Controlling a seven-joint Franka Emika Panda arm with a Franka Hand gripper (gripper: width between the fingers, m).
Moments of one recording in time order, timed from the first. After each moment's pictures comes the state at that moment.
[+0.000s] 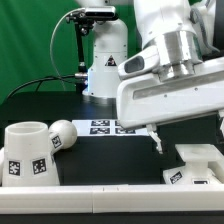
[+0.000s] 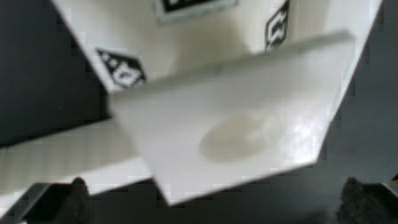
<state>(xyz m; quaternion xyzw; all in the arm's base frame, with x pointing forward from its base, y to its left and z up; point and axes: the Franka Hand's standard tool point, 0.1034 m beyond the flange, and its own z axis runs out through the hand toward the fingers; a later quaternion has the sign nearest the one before) 0.627 0.076 0.082 -0.95 0.10 -0.27 0.09</state>
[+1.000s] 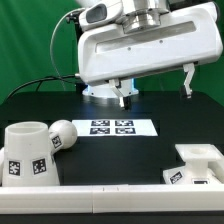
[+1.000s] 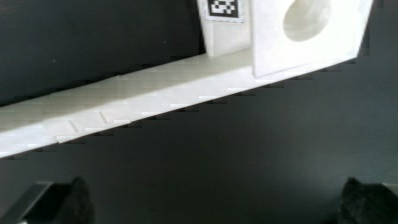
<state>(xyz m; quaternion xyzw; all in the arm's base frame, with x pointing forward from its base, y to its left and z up) 0.621 0.023 0.136 -0.97 0.11 -0.21 0.08</state>
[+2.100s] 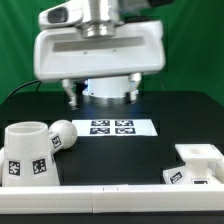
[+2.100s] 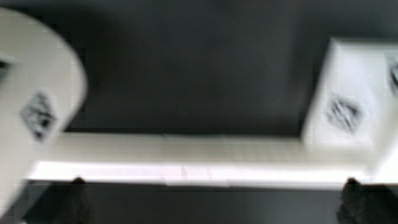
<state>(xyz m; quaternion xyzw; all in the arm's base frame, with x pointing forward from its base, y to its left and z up) 0.539 -0.088 0.107 -0.97 -0.17 -0.16 -0.01</state>
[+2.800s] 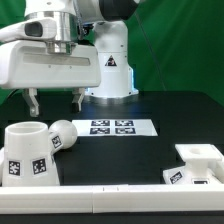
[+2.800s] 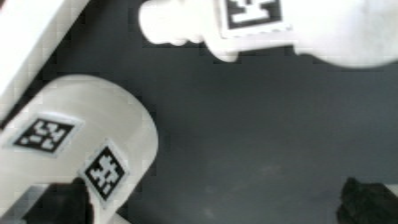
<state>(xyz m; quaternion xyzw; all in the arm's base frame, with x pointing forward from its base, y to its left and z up) 0.505 -0.129 0.090 -0.91 -0.41 -0.11 -0.04</state>
